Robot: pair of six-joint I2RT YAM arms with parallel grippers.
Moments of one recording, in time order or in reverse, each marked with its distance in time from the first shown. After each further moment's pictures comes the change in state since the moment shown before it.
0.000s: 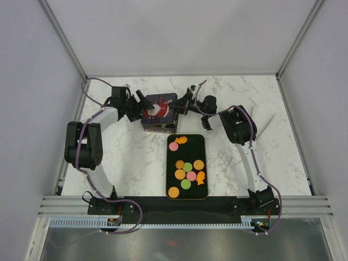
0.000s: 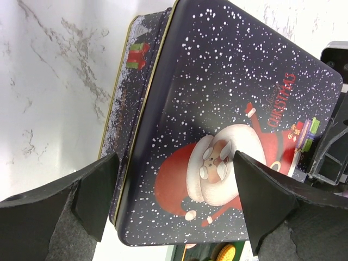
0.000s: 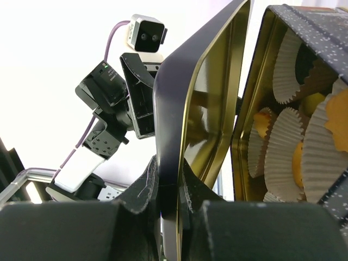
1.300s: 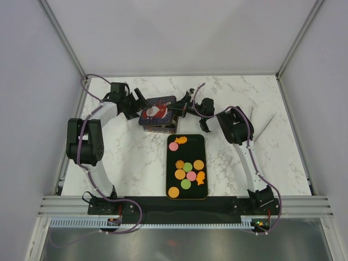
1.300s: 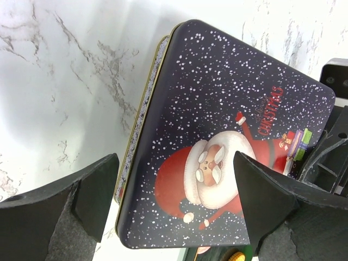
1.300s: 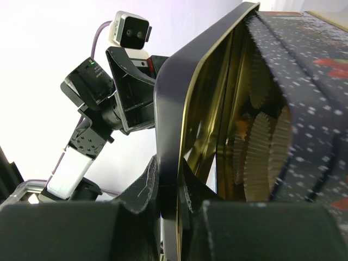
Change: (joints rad) left arm 0.024 0.054 0.109 -0.118 -0.045 0.051; right arm 0.018 0.051 0.022 -0.009 0.046 -0.003
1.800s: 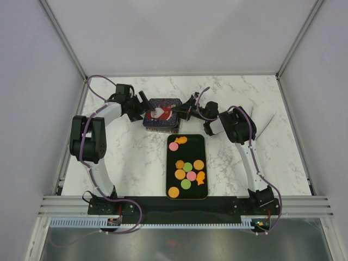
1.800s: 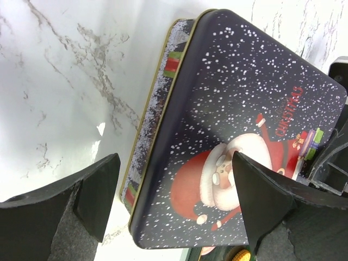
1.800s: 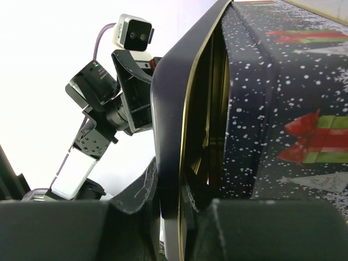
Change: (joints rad) left arm -0.036 0.047 0.003 0.000 0.000 0.006; right arm -0.029 -0.014 -0.110 0.064 0.010 0.023
